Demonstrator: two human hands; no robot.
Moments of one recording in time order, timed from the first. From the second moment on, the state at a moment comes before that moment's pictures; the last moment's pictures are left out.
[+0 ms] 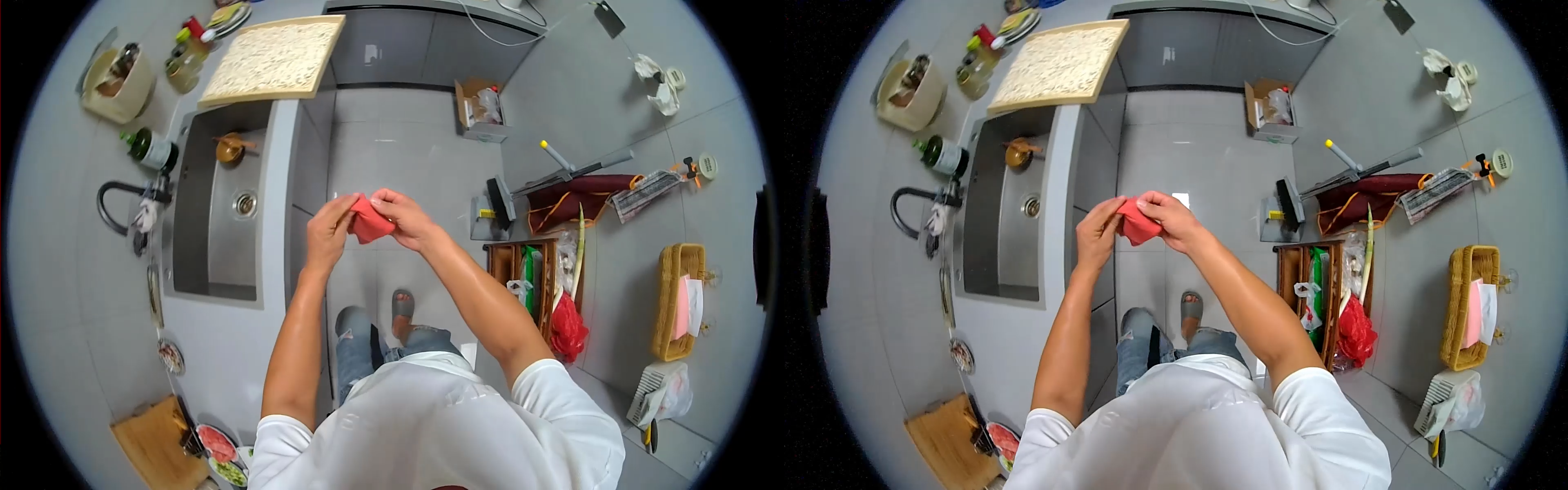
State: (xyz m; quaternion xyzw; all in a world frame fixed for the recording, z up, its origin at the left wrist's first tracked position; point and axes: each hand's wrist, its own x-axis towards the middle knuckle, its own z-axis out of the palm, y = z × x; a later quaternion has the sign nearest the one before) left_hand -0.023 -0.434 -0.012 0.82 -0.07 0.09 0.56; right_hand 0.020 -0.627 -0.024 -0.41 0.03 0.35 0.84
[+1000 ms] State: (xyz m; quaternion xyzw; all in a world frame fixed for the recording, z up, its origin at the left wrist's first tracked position) left_hand 0.428 -0.543 -0.507 0.82 0.06 -0.27 0.50; right_hand 0.393 -0.840 -0.489 -0.54 0.25 0.32 0.74
